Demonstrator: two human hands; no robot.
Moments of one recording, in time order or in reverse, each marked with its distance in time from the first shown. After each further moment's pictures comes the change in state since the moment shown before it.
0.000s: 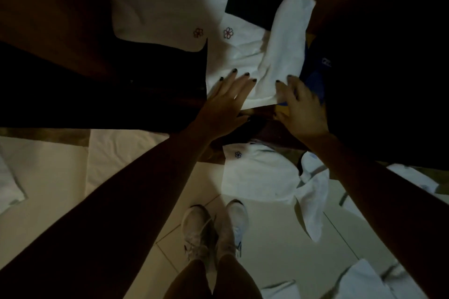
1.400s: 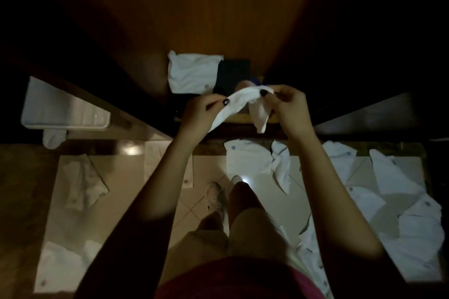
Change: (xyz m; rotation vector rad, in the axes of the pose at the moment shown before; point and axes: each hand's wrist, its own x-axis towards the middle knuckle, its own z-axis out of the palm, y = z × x) left_hand -0.228 0.172 -0.440 -0.754 0.258 -0.261; right_hand -0.292 -0.229 -0.424 1.176 0.326 0.316
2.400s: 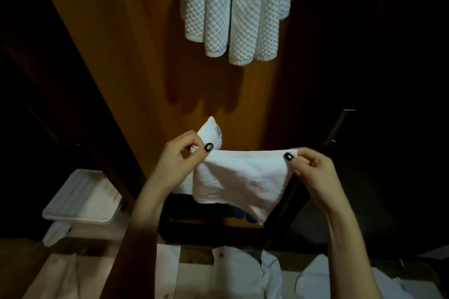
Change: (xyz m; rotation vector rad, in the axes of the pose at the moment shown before) left_hand -0.138 0.269 -0.060 -0.121 0.195 0.516; right_hand -0.132 -0.118 -0.208 0.237 -0.073 -0.449
